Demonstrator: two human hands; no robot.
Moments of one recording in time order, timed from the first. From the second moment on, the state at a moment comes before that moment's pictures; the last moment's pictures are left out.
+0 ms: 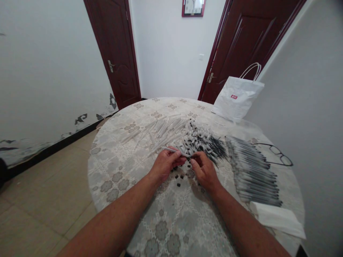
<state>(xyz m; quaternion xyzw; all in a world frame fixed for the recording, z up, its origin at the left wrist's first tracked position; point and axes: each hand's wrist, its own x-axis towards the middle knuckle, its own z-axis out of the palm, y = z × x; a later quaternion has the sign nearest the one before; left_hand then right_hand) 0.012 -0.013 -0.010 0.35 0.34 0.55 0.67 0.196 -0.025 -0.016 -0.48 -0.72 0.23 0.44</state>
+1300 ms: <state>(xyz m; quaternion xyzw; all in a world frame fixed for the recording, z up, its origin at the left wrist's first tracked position) 0.013 -0.018 -0.007 0.38 0.35 0.52 0.68 0.191 -0.025 -0.020 -0.46 -0.67 0.40 0.43</state>
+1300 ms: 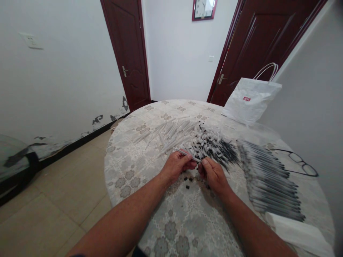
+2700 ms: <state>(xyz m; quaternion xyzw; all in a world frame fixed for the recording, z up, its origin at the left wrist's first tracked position) -0.048 0.001 -0.012 0.71 0.55 0.40 0.18 0.210 -0.011 -0.024 -0.54 -0.69 0.15 0.45</state>
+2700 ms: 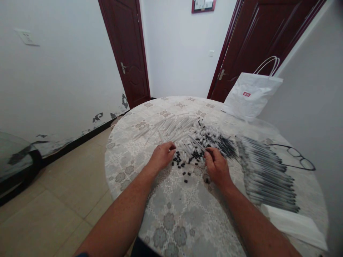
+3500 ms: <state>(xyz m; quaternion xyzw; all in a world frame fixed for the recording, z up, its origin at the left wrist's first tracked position) -0.045 0.012 -0.020 0.78 0.60 0.14 -0.03 0.207 -0.013 -0.022 -0.53 -0.71 0.12 0.45</state>
